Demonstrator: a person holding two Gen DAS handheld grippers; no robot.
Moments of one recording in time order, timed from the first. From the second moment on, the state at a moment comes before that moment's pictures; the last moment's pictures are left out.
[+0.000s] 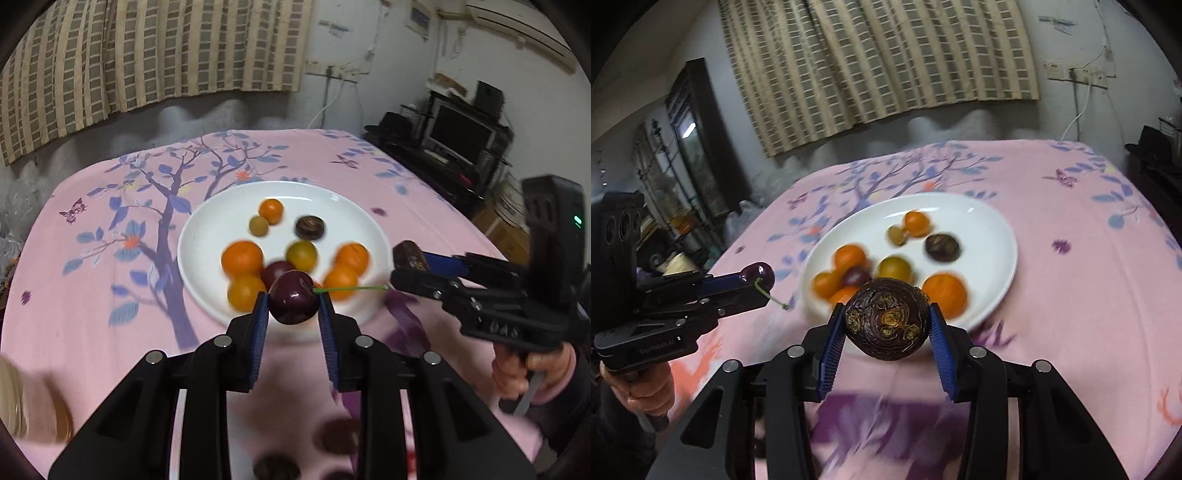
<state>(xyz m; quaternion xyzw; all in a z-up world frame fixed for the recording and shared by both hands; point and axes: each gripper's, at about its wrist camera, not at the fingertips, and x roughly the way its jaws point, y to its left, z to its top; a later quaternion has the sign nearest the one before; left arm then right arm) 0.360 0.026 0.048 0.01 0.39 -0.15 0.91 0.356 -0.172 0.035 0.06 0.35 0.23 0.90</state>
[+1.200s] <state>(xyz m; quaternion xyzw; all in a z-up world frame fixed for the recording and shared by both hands) 0.256 0.111 -0.008 -0.09 0.43 -0.03 0.90 0.222 -0.168 -0.016 -0.05 0.42 0.31 0.85</state>
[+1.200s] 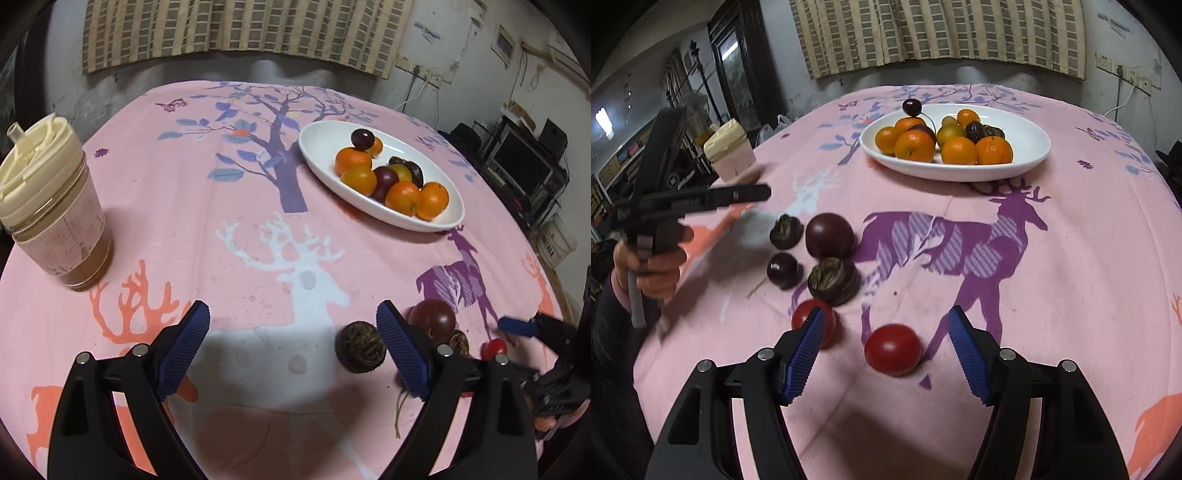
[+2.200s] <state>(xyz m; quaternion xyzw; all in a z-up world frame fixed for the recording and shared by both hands) 0.224 0.020 -0.026 0.07 0.44 -0.22 0.87 0.233 -0.184 -0.026 -0.03 0.46 0.28 0.84</state>
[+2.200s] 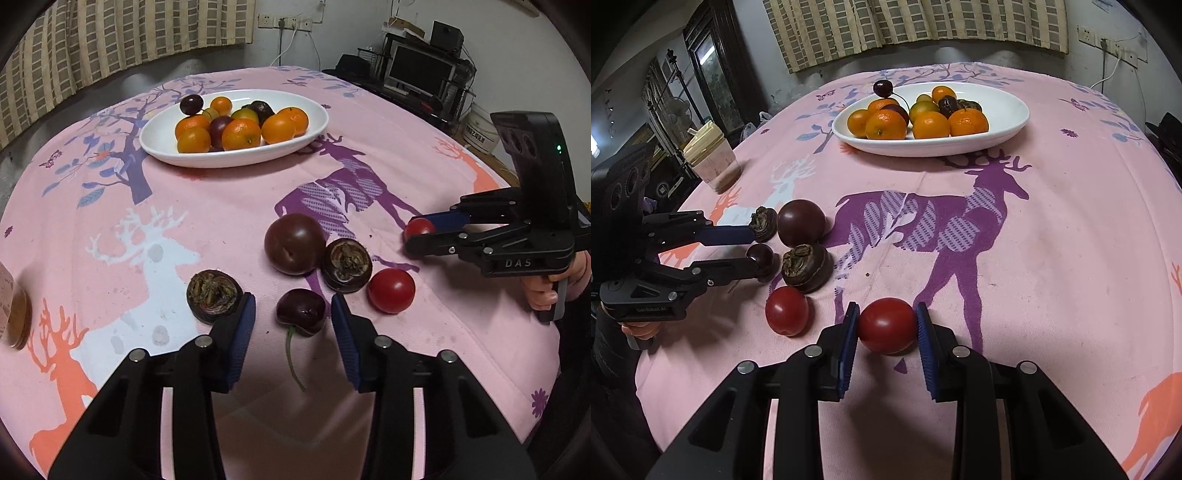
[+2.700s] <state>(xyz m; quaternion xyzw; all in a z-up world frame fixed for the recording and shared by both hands) 0.223 0.017 -0.026 0.08 0.45 -0.22 0.86 0.230 -0.186 -0.020 -0.02 0.45 0.30 0.84</state>
